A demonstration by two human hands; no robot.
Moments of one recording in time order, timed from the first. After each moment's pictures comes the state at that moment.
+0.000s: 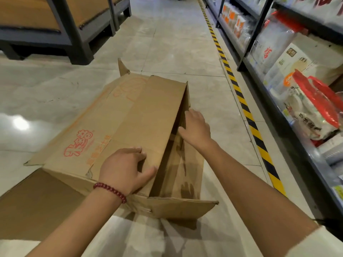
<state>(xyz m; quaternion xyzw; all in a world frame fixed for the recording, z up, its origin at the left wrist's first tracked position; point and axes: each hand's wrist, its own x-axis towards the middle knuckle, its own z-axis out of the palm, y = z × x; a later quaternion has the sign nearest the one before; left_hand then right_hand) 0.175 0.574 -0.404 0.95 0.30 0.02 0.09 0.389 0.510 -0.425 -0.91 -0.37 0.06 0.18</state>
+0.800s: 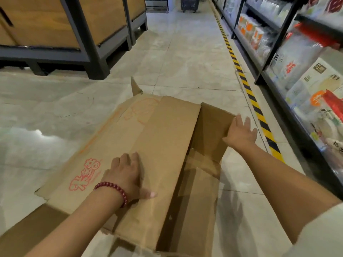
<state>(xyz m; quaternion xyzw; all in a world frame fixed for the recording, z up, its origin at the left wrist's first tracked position) 0.217 0.636 -0.381 0.89 0.38 -0.23 0.08 0.519 0.518 -0.424 -0.97 -0.22 0.07 -0.05</state>
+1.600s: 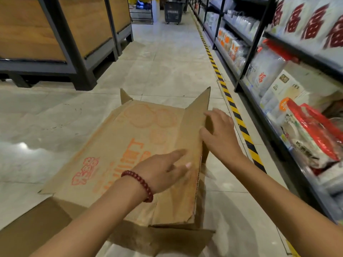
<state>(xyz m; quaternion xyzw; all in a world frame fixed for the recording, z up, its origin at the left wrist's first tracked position) 0.266 0.571 -0.306 0.94 0.16 -0.10 0.29 0.423 0.474 -0.311 -0.87 -0.36 0.01 0.34</state>
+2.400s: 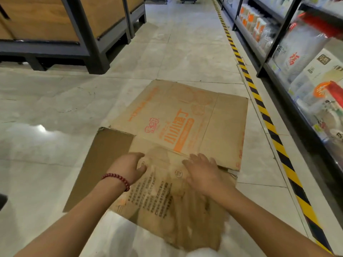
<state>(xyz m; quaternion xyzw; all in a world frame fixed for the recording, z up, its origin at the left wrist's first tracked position) 0.212 0.677 -0.431 0.92 0.35 -0.08 0.14 0.357 0.513 -0.441 -0.84 -0.51 0.17 -0.08</state>
